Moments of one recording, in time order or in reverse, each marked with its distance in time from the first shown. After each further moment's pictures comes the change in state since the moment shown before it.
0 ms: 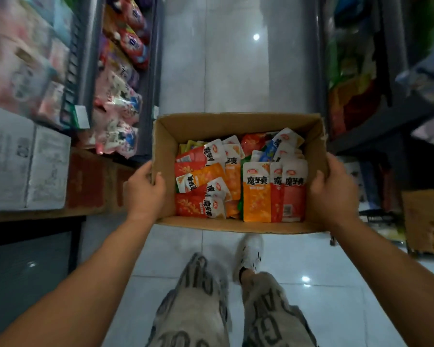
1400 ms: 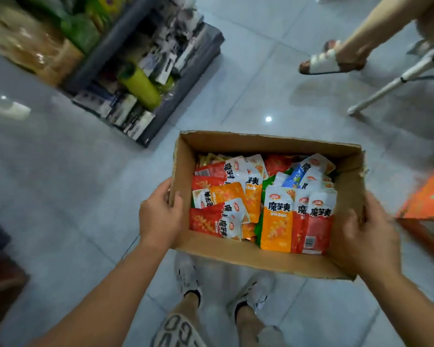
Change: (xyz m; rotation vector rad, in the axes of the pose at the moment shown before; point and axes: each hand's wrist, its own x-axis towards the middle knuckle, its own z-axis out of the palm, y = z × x) left_hand -0.771 -0.137 0.238 0.185 -0.610 0.847; right_hand -0.780 0.637 -0.179 0.258 0.621 0.792
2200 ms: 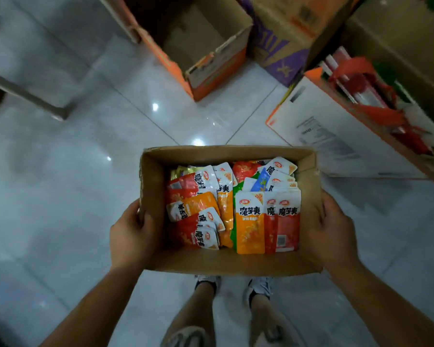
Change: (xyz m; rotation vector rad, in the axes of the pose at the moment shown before) left_hand -0.077 0.126 0.438 0.598 -0.896 0.910; right_hand -0.138 0.340 0.098 0.447 0.591 1.169
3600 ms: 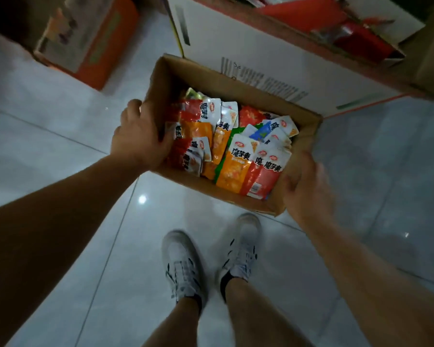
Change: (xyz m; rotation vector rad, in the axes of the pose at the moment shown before) left_hand 0.123 0.159 0.227 0.666 -0.324 0.650; right_hand 0.082 0.143 0.044 -0.156 0.076 0.304
